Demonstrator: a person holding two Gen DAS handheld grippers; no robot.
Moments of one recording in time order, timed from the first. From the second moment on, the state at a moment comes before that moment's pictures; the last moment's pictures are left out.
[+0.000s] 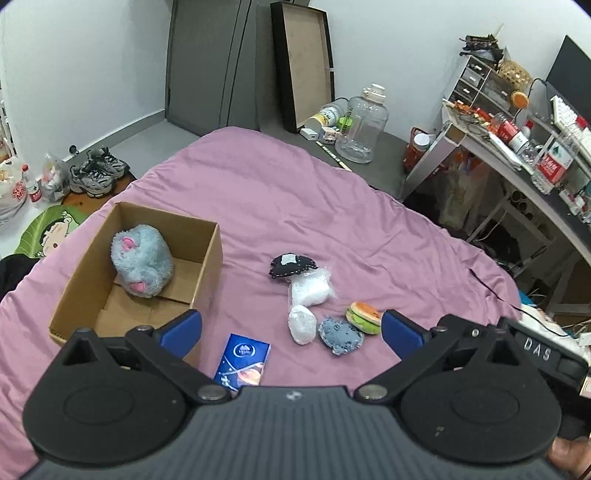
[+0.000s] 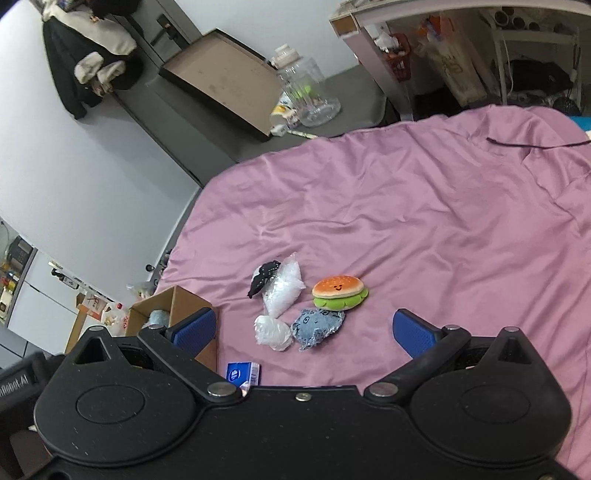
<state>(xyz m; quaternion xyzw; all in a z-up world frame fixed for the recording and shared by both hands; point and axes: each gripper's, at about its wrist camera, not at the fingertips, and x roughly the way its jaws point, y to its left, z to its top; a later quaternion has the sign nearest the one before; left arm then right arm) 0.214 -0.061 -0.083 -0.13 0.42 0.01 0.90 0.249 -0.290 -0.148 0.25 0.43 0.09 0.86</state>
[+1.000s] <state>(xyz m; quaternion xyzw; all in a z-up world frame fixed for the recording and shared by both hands) 0.311 -0.080 -0.216 -0.20 0.50 0.08 0.84 0.330 -0.281 -0.255 0.28 0.49 0.09 0.82</state>
